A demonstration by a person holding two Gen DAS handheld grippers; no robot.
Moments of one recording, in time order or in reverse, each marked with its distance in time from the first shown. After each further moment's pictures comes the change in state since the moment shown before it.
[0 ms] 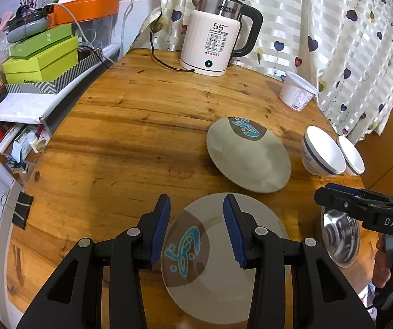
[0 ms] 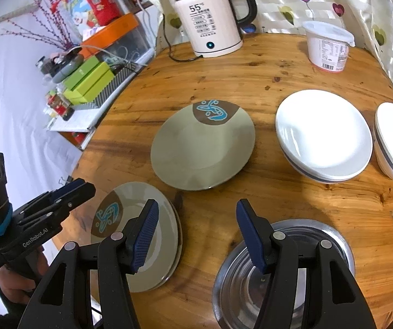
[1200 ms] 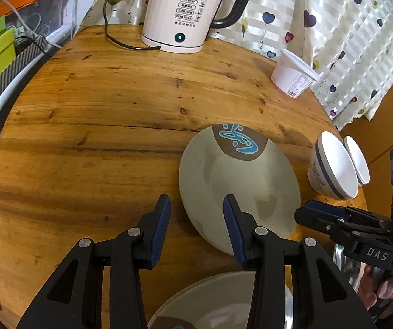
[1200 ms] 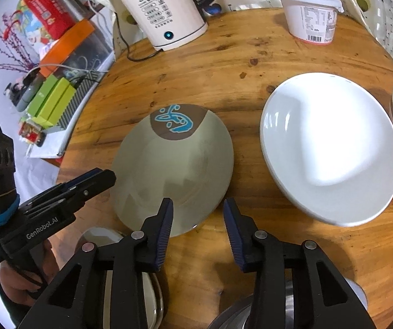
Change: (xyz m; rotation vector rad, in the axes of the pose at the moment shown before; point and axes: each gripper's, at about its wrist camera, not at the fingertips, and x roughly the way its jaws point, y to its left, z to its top) left arm 0.103 -0.011 0.066 0.066 0.169 -0.146; right arm 0.057 -0.033 0.038 0.171 0.055 -0.058
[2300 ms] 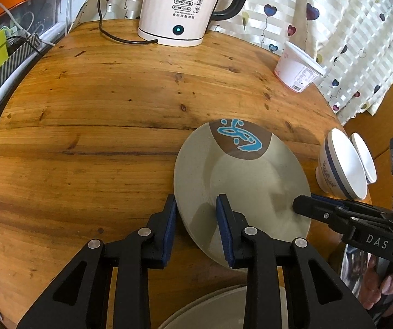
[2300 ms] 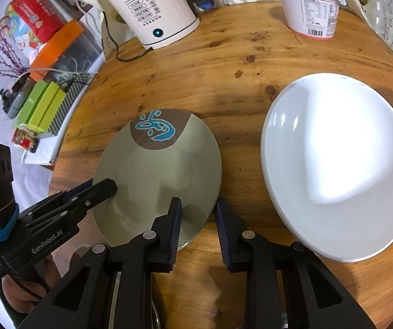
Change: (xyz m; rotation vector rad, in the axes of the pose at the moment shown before) left arm 0.013 0.001 0.005 0.014 0.020 0.007; right arm 0.017 -0.005 0.014 0.023 0.017 -0.005
